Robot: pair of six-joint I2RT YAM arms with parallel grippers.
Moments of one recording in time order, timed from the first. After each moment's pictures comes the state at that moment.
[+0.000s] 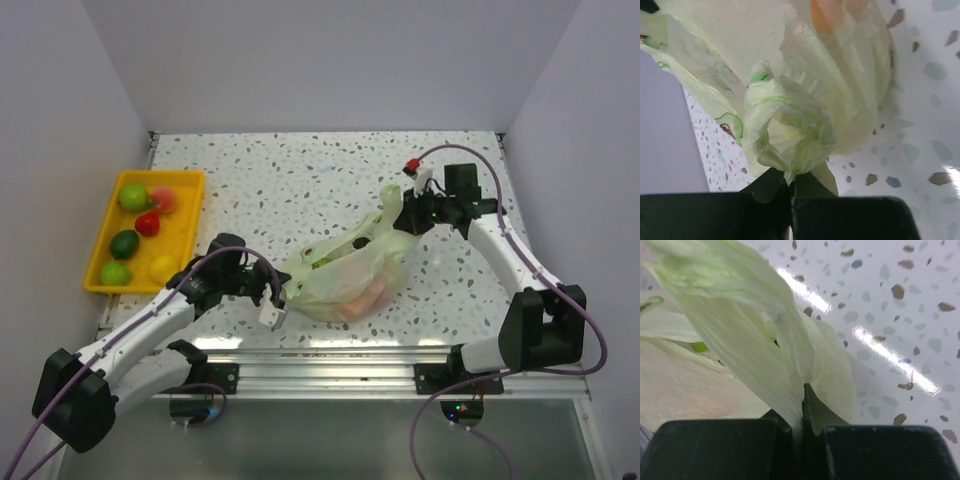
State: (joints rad) left arm -0.53 0.95 0.53 -0.35 0.68 1.52; right arm 0.12 1.41 1.05 -0.52 -0.59 -0.23
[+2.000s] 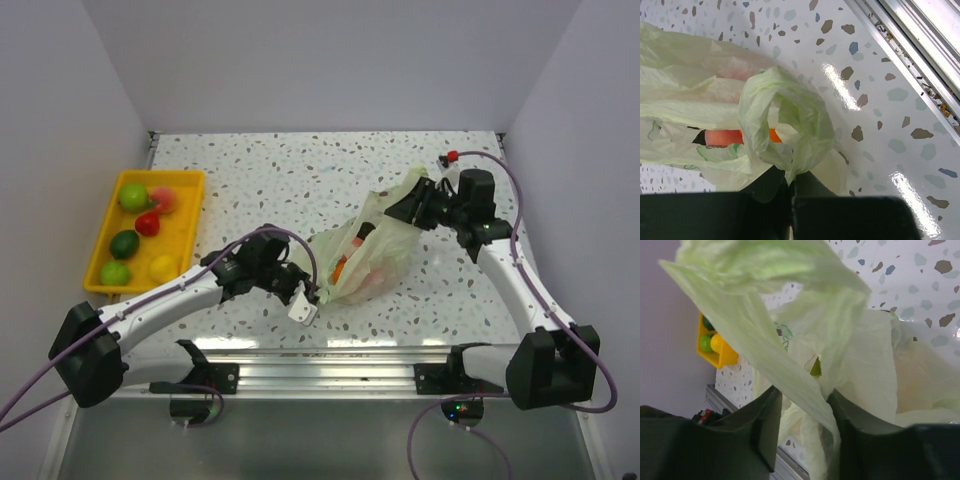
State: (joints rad) left arm -0.78 1.21 0.79 -0.44 0.66 1.31; right arm 0.11 1.21 0.94 -0.26 -0.56 0.61
